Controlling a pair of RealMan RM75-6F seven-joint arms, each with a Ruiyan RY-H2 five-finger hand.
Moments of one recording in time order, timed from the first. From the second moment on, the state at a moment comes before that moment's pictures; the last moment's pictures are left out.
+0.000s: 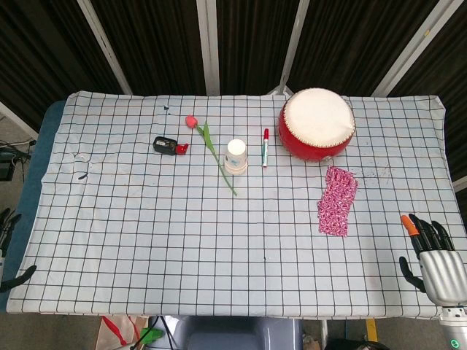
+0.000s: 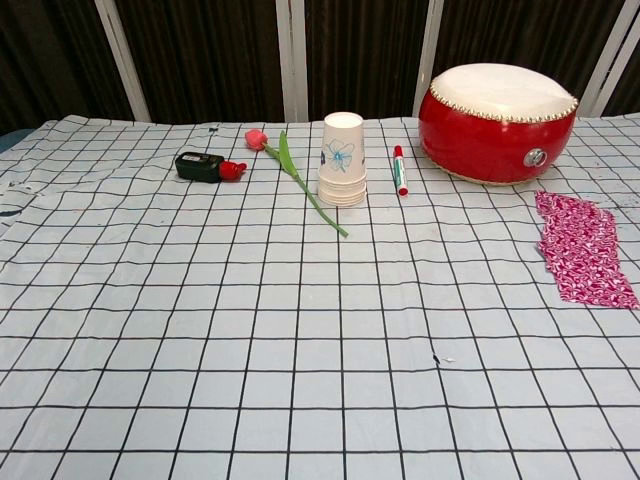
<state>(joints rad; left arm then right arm) 0.03 -1.05 -0.02 -1.80 1.51 1.60 0.21 0.04 -1.12 0.02 -1.54 -1.61 1.55 -0.01</state>
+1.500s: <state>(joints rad) 0.04 -1.05 -0.02 -1.81 1.51 1.60 0.22 0.14 -1.15 0.05 -1.55 -1.56 1.37 -0.11</state>
